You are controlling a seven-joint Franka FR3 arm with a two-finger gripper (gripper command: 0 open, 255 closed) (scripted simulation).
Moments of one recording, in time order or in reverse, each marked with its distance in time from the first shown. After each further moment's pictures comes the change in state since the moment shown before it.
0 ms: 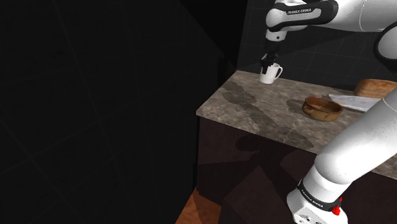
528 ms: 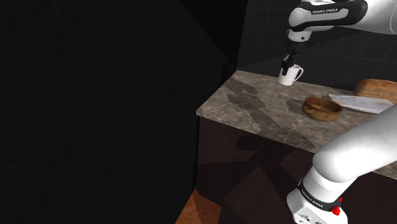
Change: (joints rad) arm -0.069 -0.142 -0.084 -0.106 -0.060 -0.016 -0.134
